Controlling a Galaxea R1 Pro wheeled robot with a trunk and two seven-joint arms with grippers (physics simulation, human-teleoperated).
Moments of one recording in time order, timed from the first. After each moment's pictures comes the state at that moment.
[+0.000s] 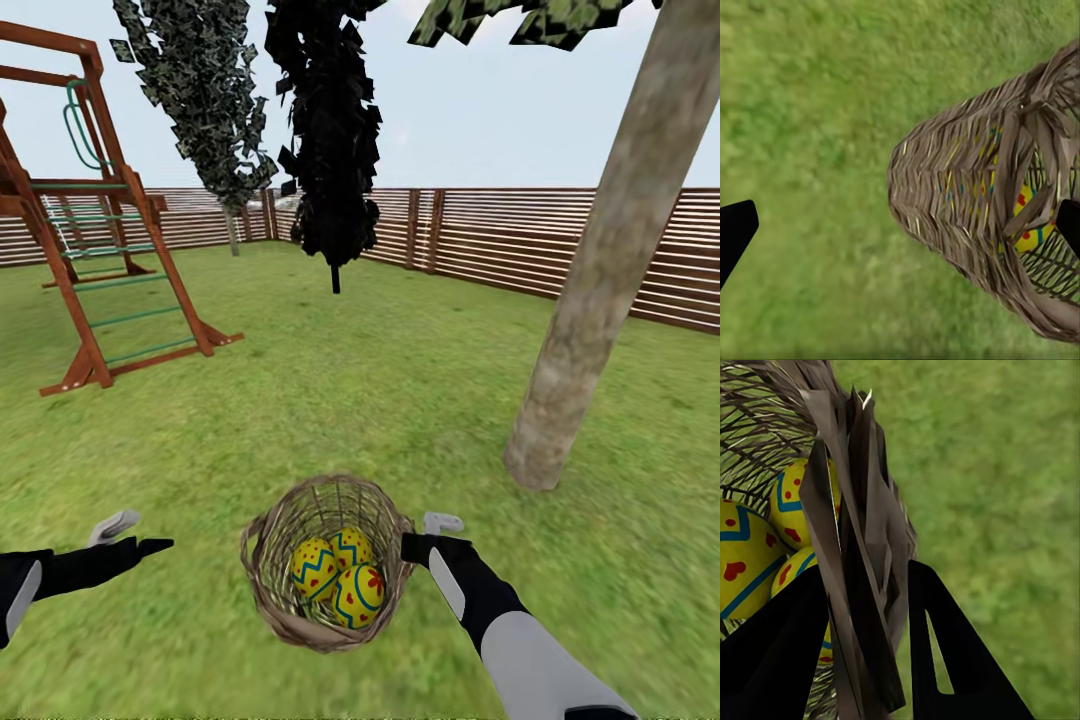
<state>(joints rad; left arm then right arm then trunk) -0.62 0.43 0.37 -0.62 0.00 0.70 -0.84 -0.69 0.17 -0.01 -0.52 -0.14 0.39 -0.10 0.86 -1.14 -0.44</state>
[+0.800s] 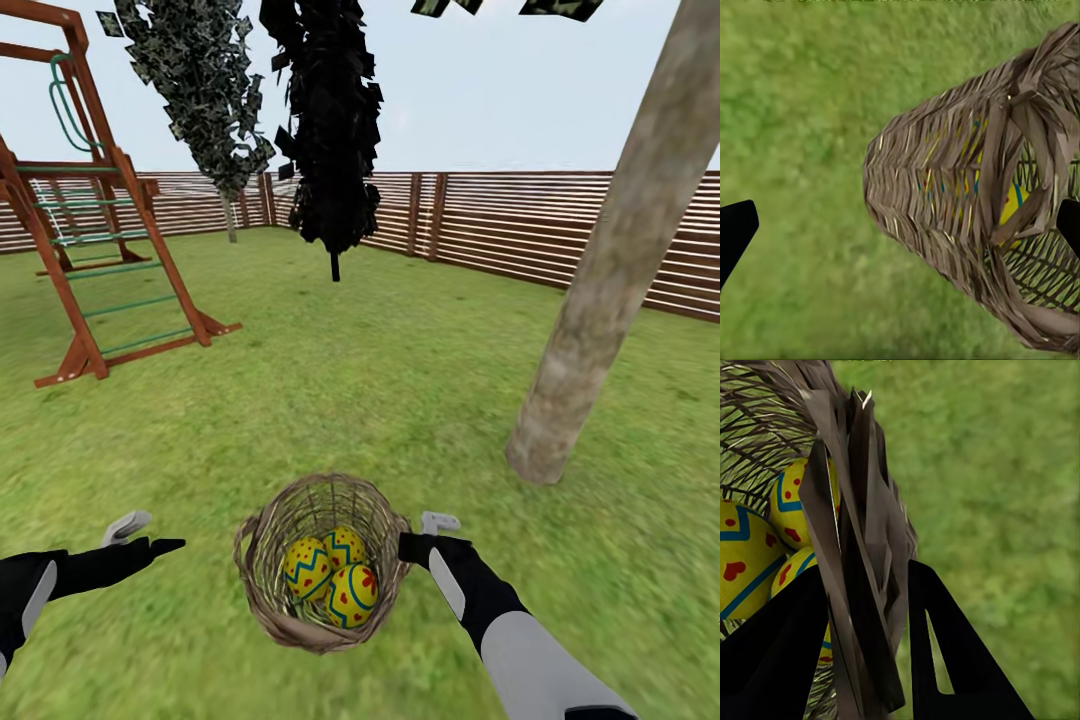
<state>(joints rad) -0.62 0.39 0.37 -0.62 0.00 0.70 -0.84 -0.69 0.17 -0.01 -0.52 -0.14 0.39 -0.06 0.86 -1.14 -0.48</state>
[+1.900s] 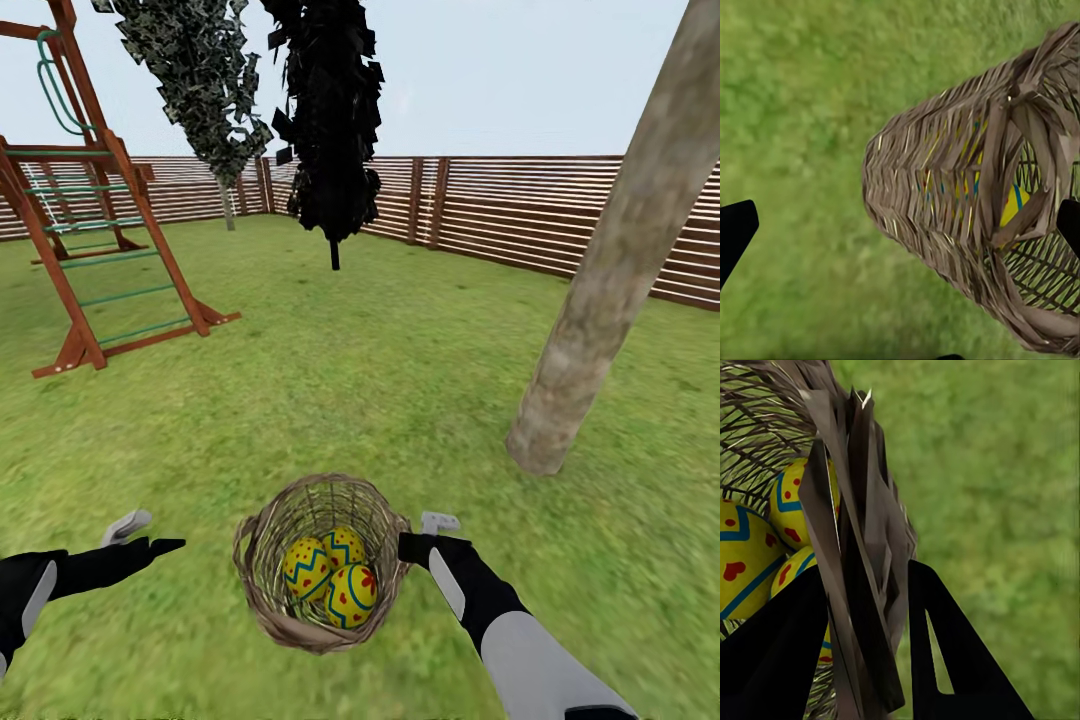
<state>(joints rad) -0.62 0.39 0.37 -0.62 0.00 0.70 -0.84 -0.69 0.17 -0.01 -0.52 -0.14 0.39 -0.05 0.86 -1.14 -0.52</state>
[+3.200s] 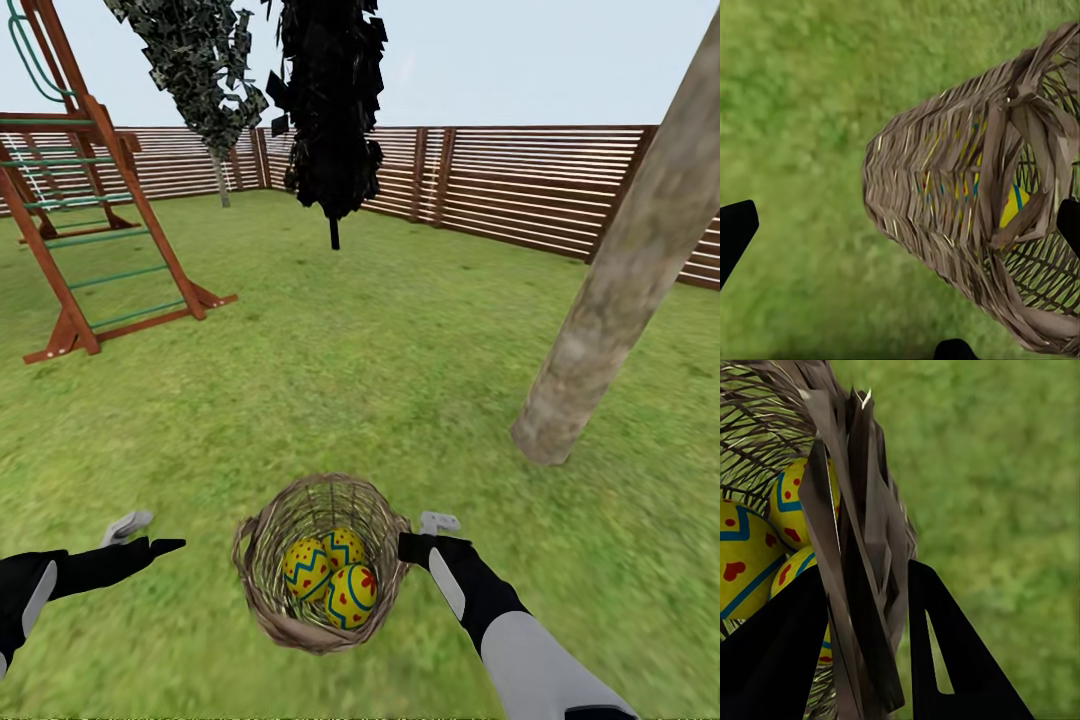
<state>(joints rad) -0.62 0.39 0.37 -0.62 0.00 0.70 -0.84 -0.69 0.17 -0.01 -0.52 -0.14 0.40 -0.05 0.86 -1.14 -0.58</state>
